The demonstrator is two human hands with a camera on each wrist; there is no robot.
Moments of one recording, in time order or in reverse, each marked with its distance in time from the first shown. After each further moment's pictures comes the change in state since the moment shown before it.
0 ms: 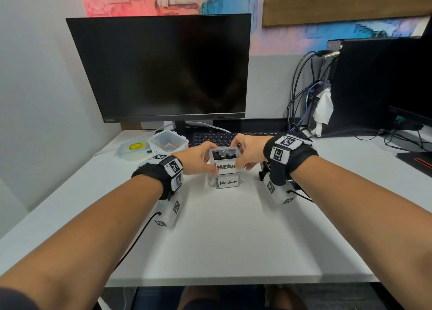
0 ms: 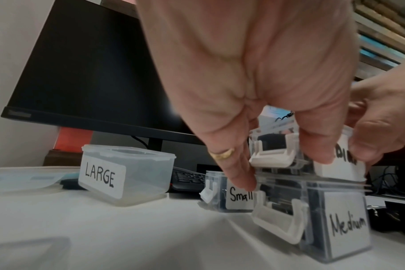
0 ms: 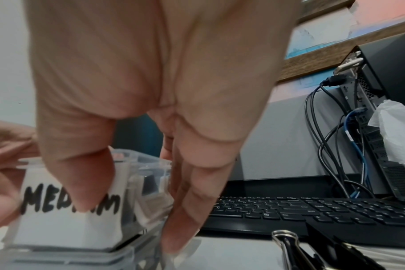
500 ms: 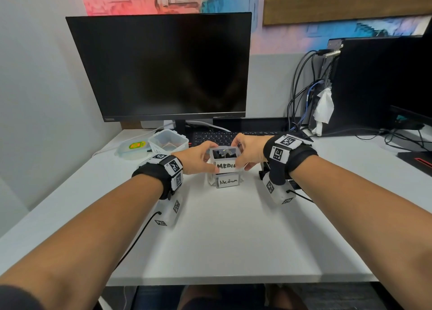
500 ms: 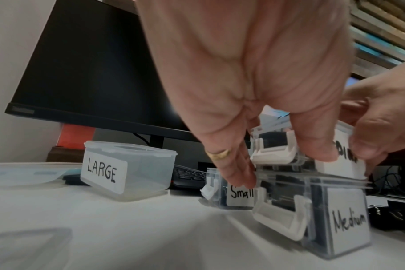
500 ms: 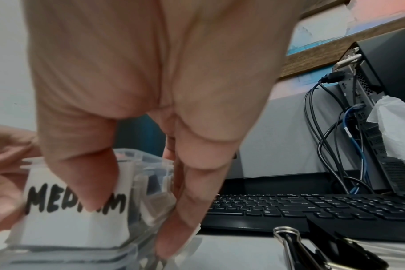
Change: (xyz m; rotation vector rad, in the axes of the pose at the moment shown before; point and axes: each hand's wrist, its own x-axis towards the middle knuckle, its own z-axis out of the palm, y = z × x) left_hand 0.003 -0.004 0.001 -0.059 -0.034 0.003; right_hand 0.003 0.002 0.001 0.033 -0.002 0.016
